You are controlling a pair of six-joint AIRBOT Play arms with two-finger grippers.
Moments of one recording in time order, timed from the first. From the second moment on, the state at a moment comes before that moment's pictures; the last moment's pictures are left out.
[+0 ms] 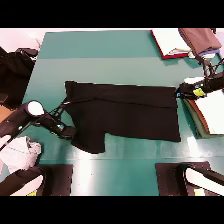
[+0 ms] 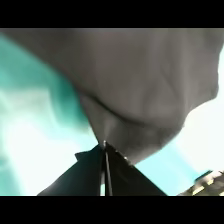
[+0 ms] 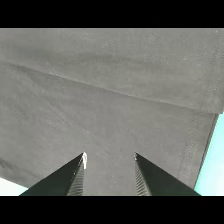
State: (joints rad) left arm -0.20 -1.00 0.67 1.10 -1.31 -1.41; right arm -0.18 -1.17 1.17 -1.17 1.37 1.43
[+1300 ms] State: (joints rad) left arm 0.13 -0.93 0.61 1.30 -1.22 -1.56; right arm -0.18 -1.10 1.17 -1.17 1.34 1.42
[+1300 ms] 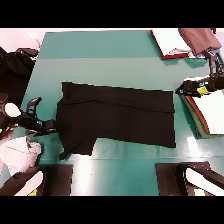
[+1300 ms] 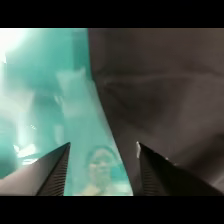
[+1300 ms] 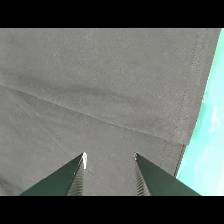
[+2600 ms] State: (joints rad) left arm 0.17 -0.85 0.63 1.02 -1.24 -1.34; right arm -0.51 -1.02 0.63 -1.23 1.49 1.42
